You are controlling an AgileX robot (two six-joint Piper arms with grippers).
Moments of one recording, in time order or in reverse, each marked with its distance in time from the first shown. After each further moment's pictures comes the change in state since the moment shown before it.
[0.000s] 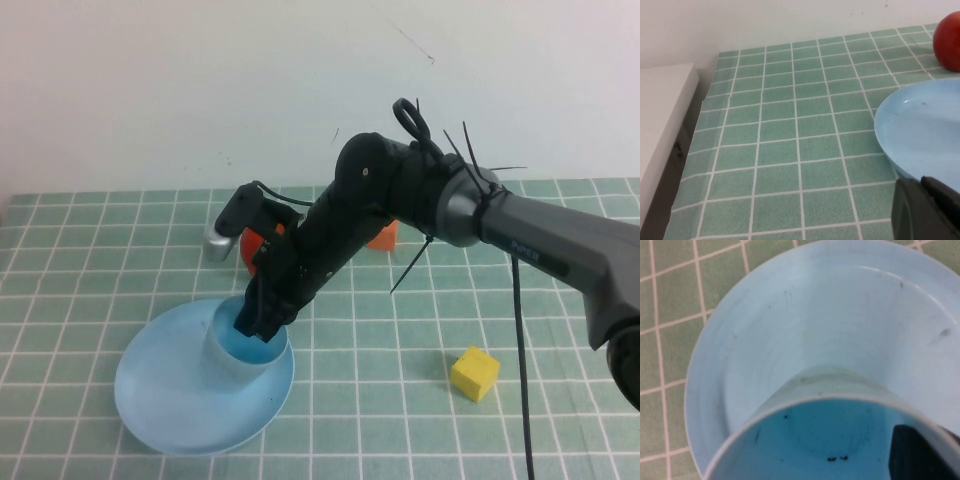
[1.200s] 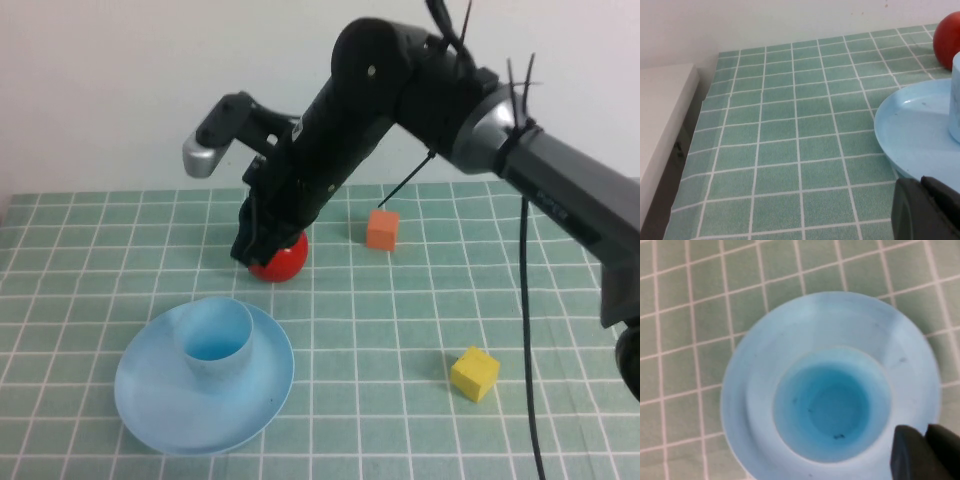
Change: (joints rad) right arm 0.000 -0.005 -0.375 -0.151 0.307 0.200; left arm 0.000 0.000 0.000 0.000 0.000 0.000
